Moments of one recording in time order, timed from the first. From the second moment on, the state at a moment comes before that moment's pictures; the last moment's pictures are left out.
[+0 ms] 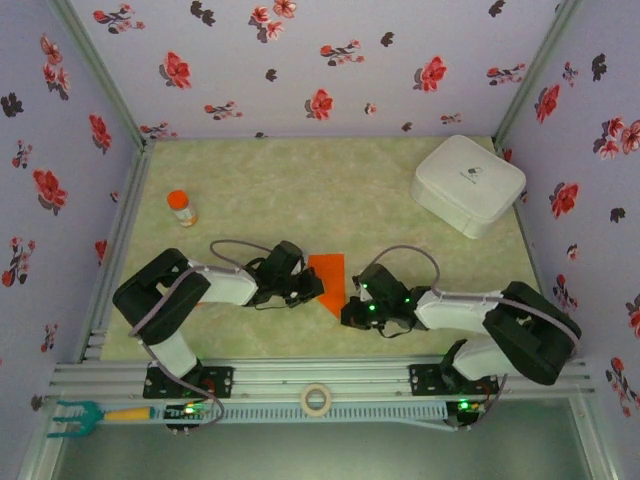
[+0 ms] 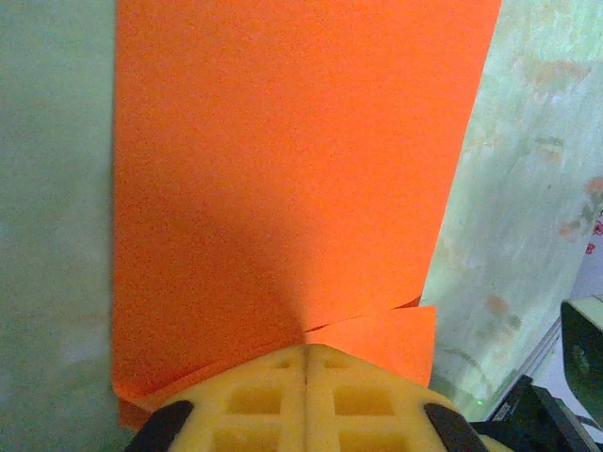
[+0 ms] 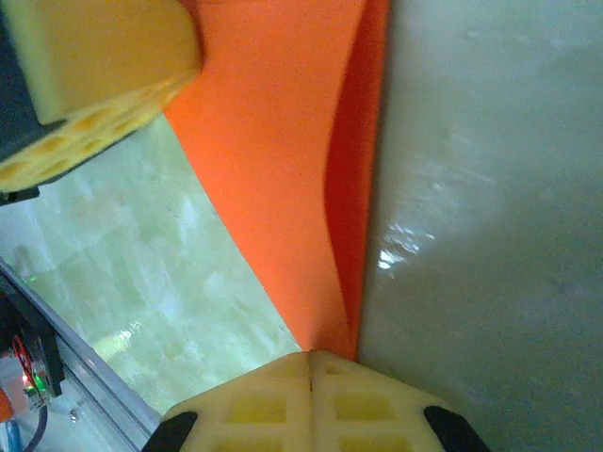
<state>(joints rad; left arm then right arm) -0.83 1.70 0.63 0.22 0.36 -1.12 0.86 1.34 0.39 0.00 -0.40 0.93</state>
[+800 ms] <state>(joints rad) -0.83 1.70 0.64 0.22 0.36 -1.12 0.81 1.50 0.60 -0.12 -0.37 0.92</state>
